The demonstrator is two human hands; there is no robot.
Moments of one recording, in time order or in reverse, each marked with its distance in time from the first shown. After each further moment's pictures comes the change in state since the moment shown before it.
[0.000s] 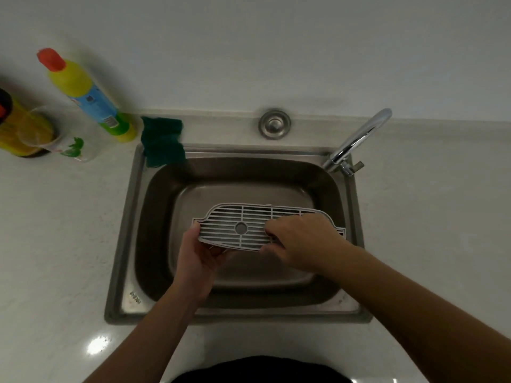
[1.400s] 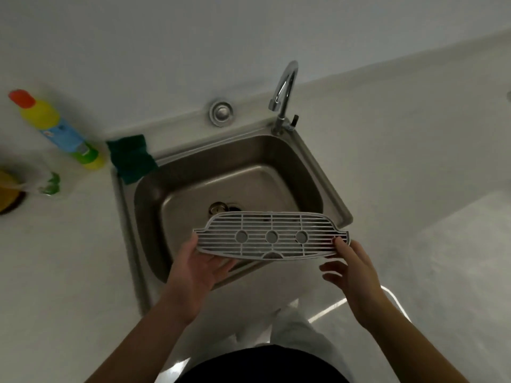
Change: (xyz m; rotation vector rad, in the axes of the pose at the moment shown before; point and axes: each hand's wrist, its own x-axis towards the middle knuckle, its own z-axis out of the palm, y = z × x) left_hand -0.081 0.031 -0.098 0.242 -0.399 -0.254; right_hand -0.194 -0.178 0.111 1.756 0.931 1.121
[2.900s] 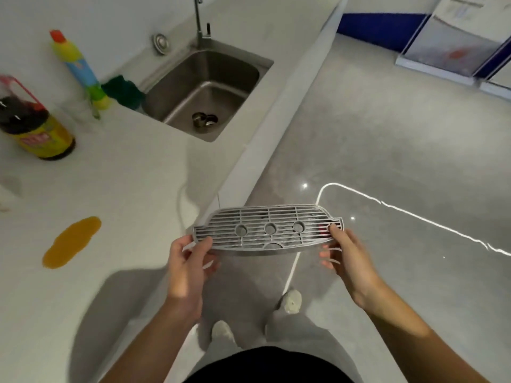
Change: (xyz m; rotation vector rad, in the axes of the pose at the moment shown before) left_hand -0.409 0.055 -0.446 0.613 -0.184 0.076; right_hand -0.596 0.414 0.276 0.381 0.539 -0.041
